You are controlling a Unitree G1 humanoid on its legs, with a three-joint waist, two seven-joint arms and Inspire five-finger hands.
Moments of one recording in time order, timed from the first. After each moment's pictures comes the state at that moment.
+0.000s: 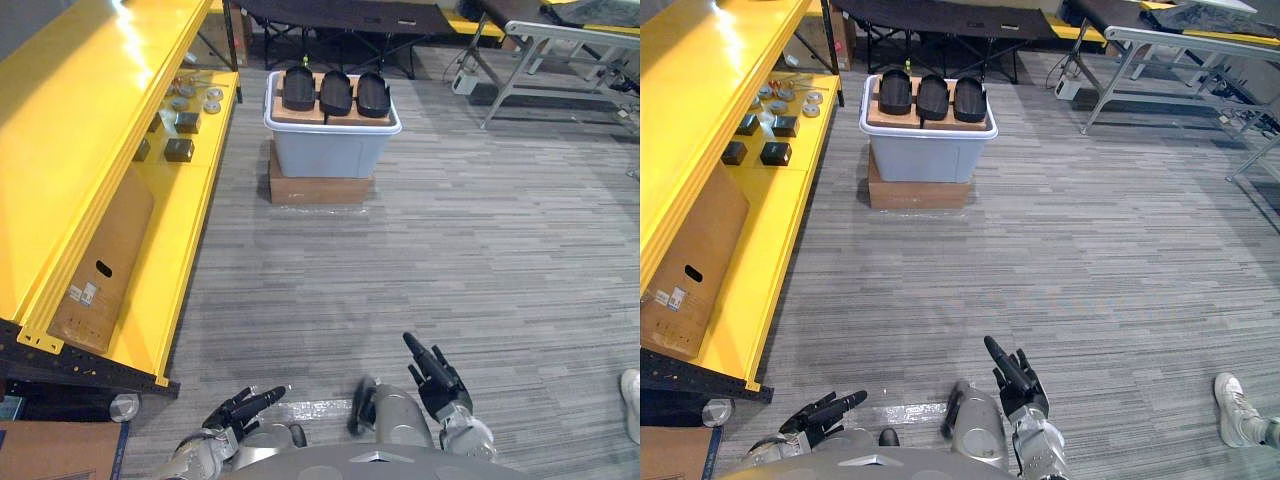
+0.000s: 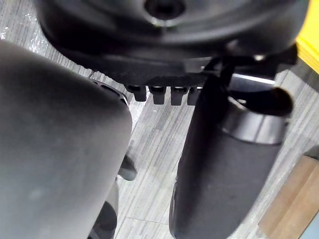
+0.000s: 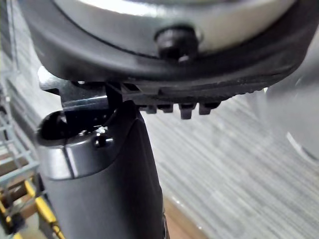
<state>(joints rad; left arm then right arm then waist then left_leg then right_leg) 0.13 0.16 0.08 0.88 -0.43 0.22 -0.18 0.10 -0.05 -0.23 0.95 0.75 -0.10 0.29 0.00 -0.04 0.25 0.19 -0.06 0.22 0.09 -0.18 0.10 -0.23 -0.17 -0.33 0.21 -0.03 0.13</state>
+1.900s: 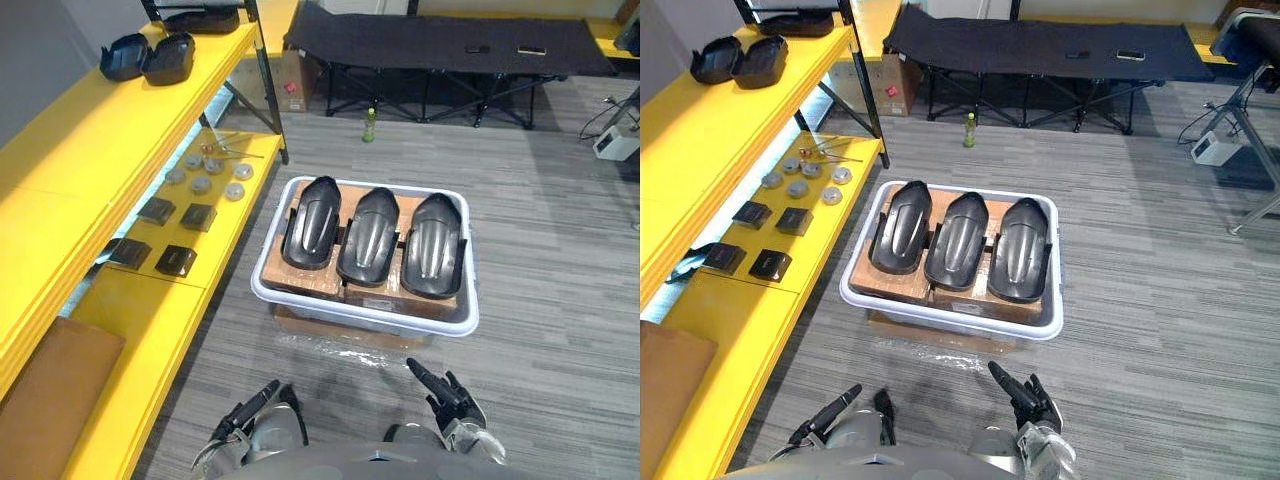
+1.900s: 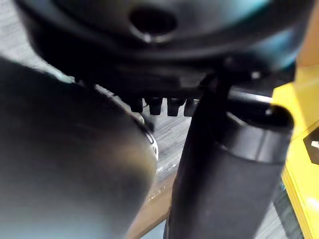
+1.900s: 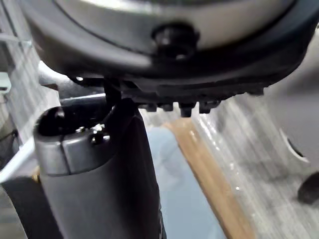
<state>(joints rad) 0.11 0.08 0.20 0.99 -0.57 0.10 -0.02 0.13 -0.06 -0.19 0.90 0.44 -0.10 0.13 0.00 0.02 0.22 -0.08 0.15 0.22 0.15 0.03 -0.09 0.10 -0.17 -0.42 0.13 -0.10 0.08</state>
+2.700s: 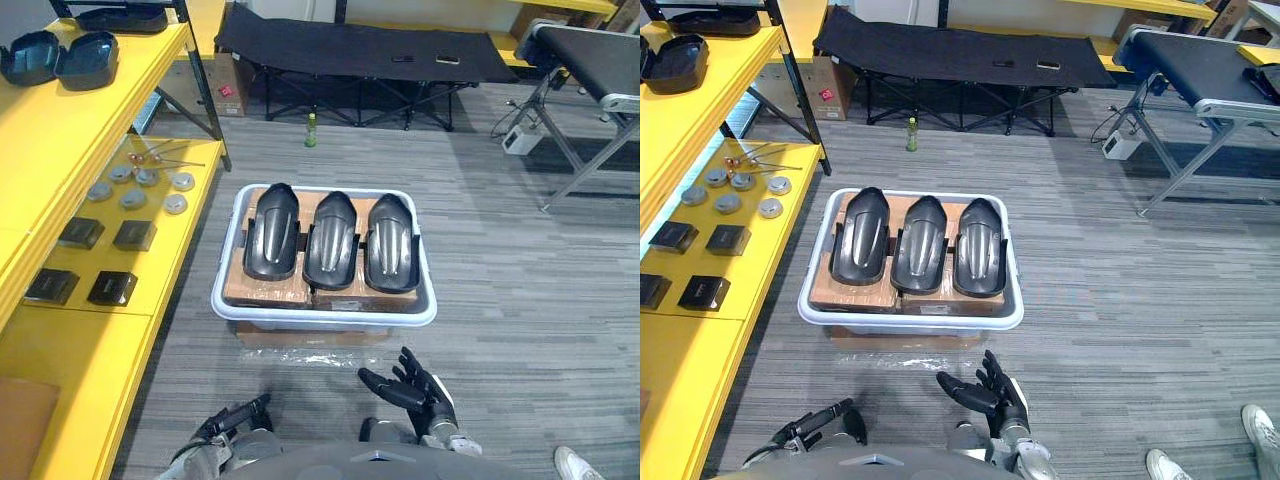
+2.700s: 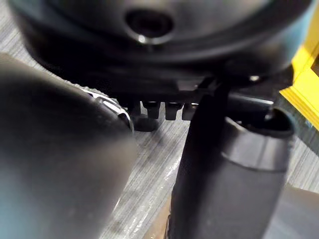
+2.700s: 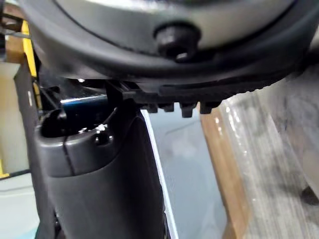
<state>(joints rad) 0.11 0.18 0.08 1.03 -0.50 0.15 -0.03 0.48 -0.12 0.17 0.20 0.38 -0.01 0.02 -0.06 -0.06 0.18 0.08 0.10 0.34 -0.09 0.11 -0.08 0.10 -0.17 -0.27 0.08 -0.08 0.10</state>
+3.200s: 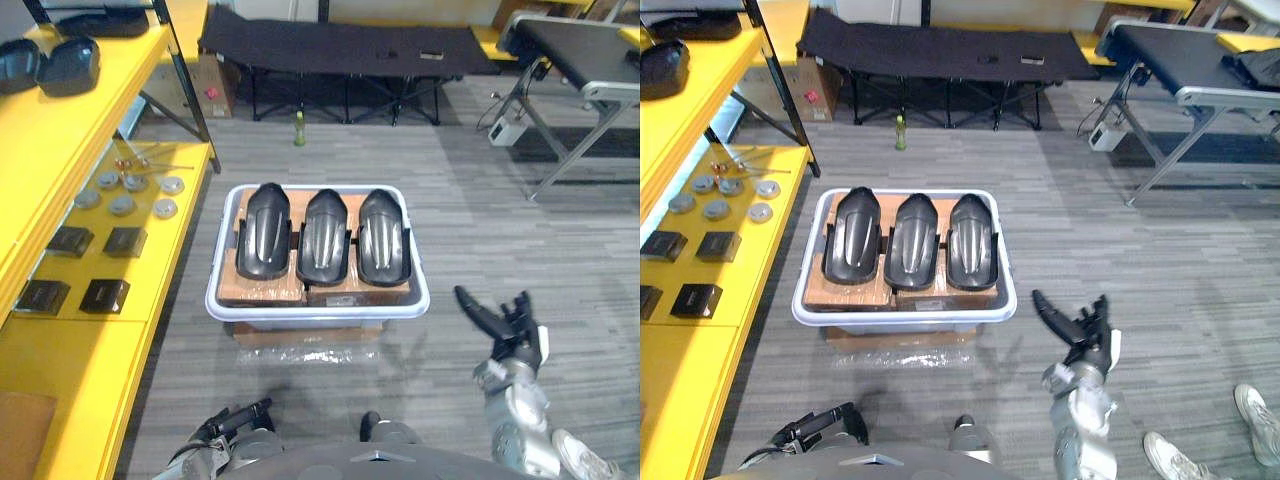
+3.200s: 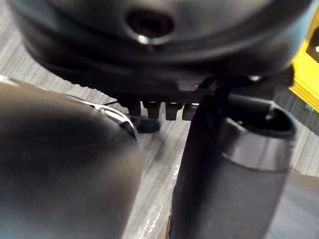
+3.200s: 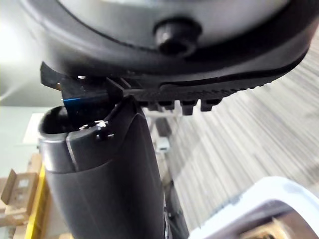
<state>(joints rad) 0.12 0.20 0.05 0.98 -0.50 0.15 -0.03 0.17 -0.18 -0.23 0.20 0.46 -0.12 -0.30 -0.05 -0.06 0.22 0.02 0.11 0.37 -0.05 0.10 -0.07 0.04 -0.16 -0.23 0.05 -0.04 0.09</state>
